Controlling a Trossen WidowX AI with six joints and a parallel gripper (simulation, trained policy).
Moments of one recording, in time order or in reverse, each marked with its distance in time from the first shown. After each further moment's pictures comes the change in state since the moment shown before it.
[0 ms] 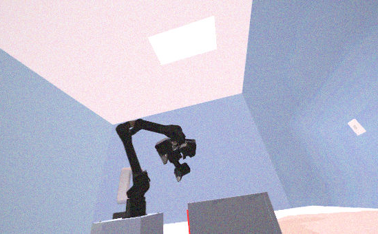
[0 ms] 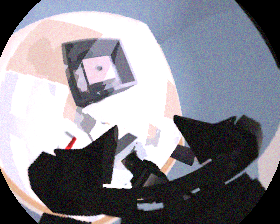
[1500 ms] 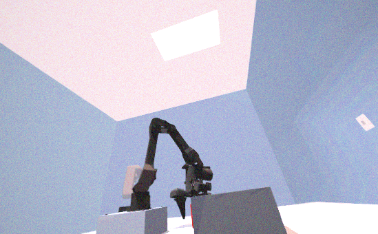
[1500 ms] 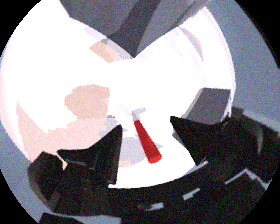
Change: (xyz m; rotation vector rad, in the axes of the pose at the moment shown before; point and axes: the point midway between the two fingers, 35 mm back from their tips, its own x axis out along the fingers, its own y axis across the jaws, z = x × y) arm 0.049 0.209 -0.050 0.486 0.352 0.341
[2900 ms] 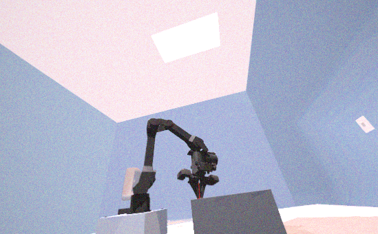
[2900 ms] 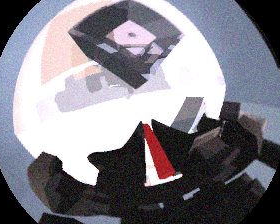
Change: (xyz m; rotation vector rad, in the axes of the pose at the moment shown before) arm -0.076 0.007 0.048 0.085 -0.089 -0.032
